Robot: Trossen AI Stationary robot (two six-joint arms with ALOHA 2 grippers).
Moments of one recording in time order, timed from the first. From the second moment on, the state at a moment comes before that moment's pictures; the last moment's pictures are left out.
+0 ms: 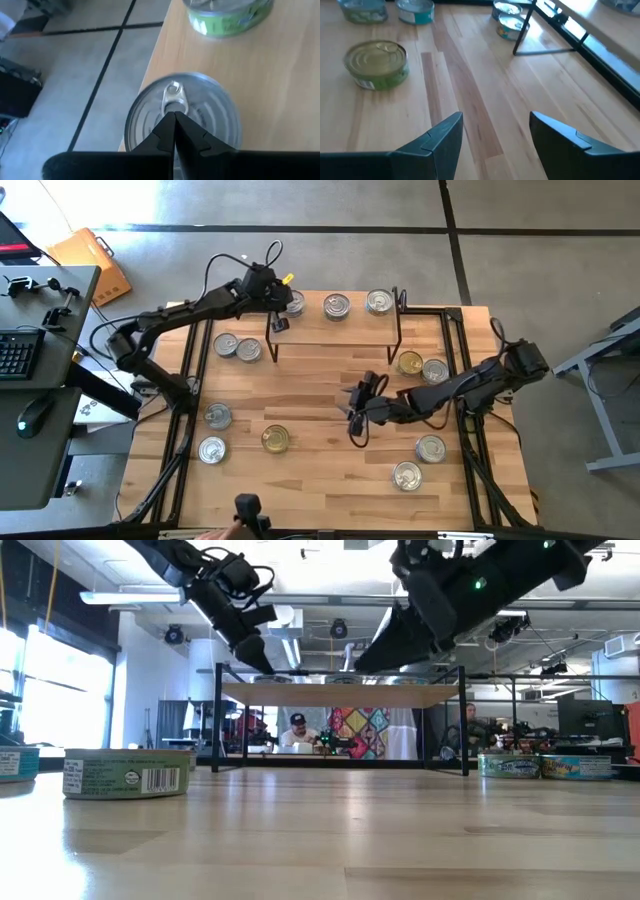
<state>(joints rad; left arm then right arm) 0.68 1.53 1.15 -0.29 -0.05 0.58 0.26 1.55 0.79 0.18 0.58 0.15</state>
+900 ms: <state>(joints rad) 0.54 1.32 1.15 -0.35 -0.15 0.44 0.07 1.14 0.97 -0.38 0.53 0.23</state>
